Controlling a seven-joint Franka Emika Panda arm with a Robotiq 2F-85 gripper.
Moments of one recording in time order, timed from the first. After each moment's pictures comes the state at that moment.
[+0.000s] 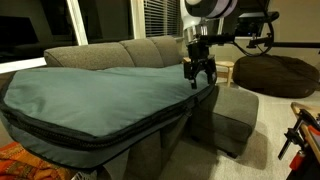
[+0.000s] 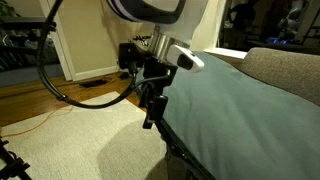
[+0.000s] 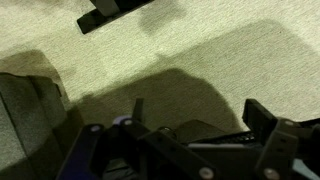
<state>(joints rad) -0.09 0.32 -0.10 -2.15 0.14 2.19 0.17</state>
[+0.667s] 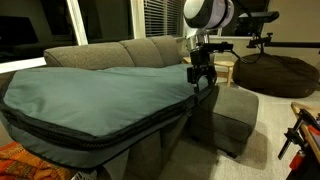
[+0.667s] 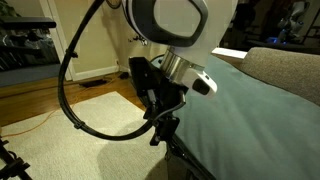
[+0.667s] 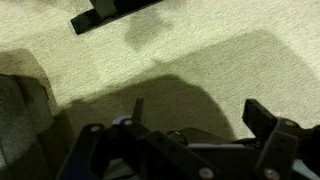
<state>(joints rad) -0.17 0.42 -0.10 -2.09 0.19 2.18 0.01</state>
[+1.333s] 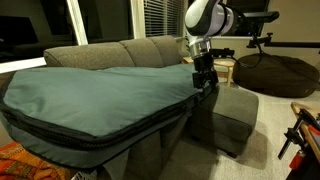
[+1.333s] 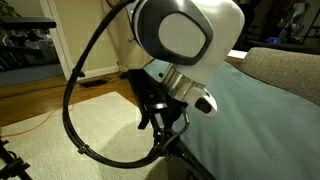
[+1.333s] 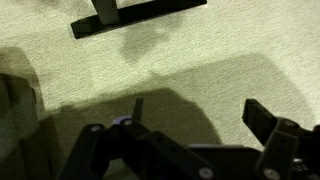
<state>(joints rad) -0.20 0.47 -0.10 -2.08 0.20 2.14 -0.14</state>
